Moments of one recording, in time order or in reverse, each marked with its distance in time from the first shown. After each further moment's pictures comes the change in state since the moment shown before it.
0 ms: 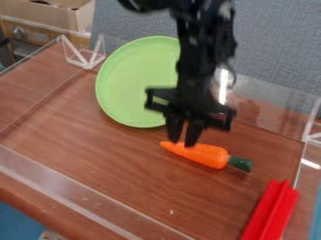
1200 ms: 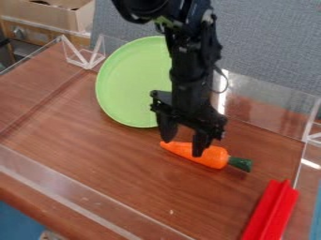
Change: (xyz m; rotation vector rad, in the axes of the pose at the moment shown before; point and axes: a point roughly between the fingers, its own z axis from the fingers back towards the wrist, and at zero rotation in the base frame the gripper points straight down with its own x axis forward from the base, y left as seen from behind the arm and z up) arm 0.011 -0.003 -0.033 -0.095 0.035 -0.276
